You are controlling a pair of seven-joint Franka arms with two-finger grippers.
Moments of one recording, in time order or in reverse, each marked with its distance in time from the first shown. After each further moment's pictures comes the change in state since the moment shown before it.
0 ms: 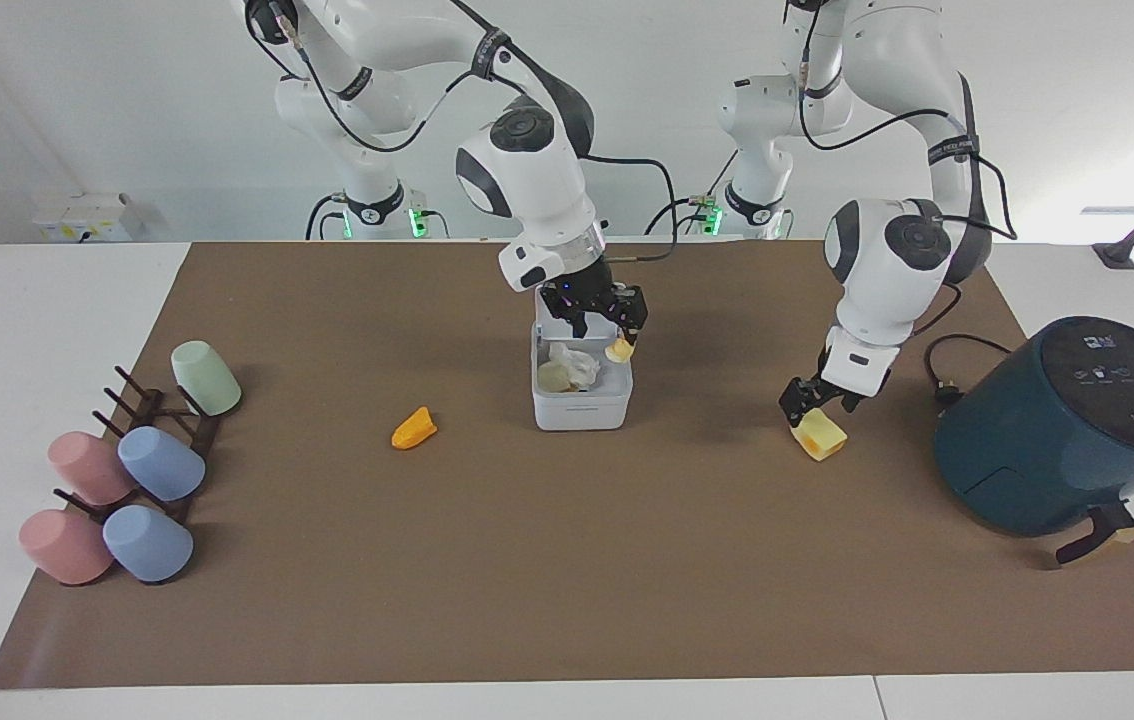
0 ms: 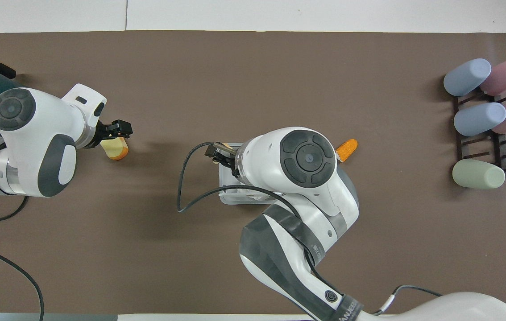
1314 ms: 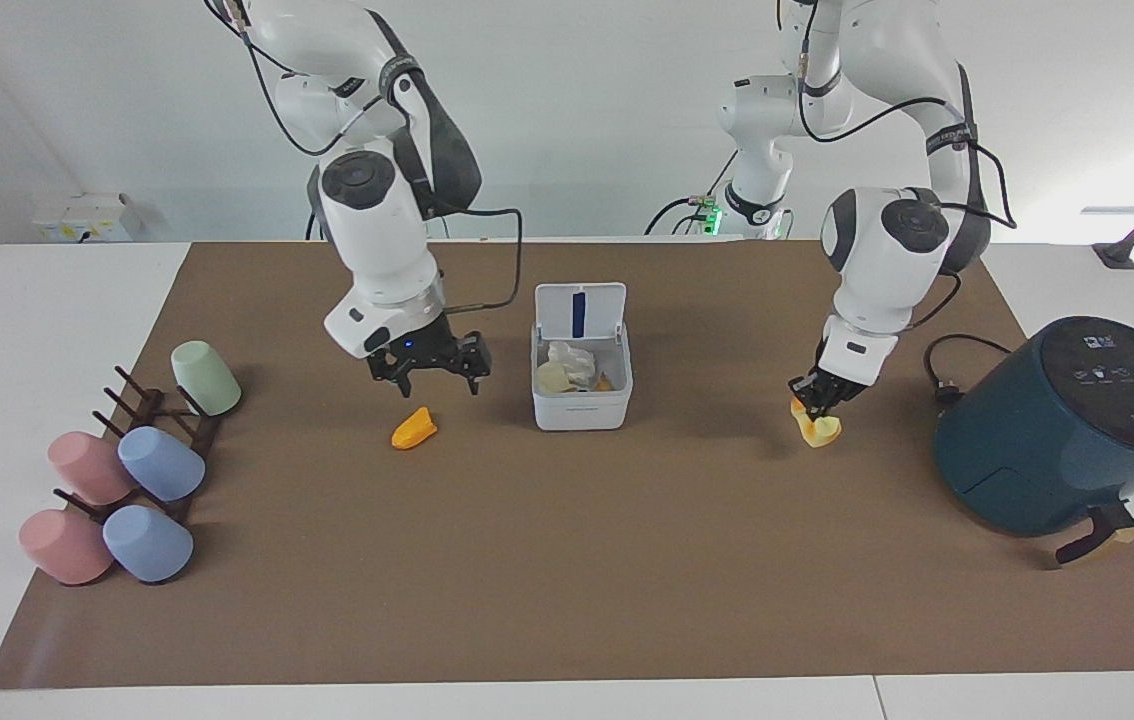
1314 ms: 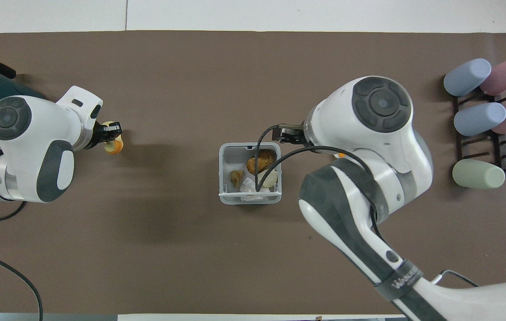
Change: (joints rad) left arm -0.006 -0.081 -0.098 0.078 -0.003 -0.117 -0.003; right arm -0.082 -0.064 -0.336 -0.001 -0.055 -0.174 -0.789
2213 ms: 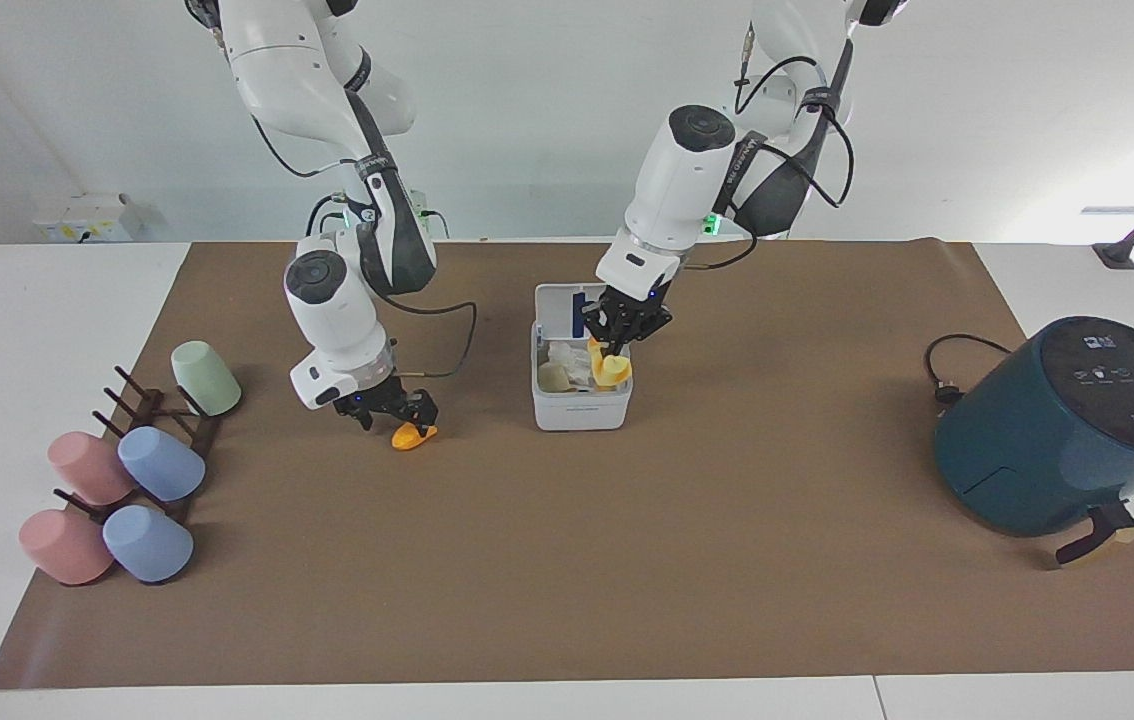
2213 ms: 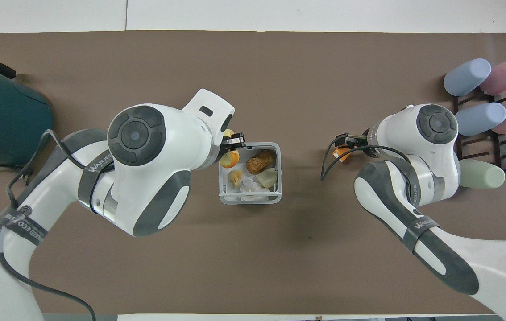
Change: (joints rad) left arm -0.018 0.048 -0.416 0.123 -0.075 0.013 -0.394; right arm -0.010 0.053 -0.088 -0.296 0.008 0.325 0.118
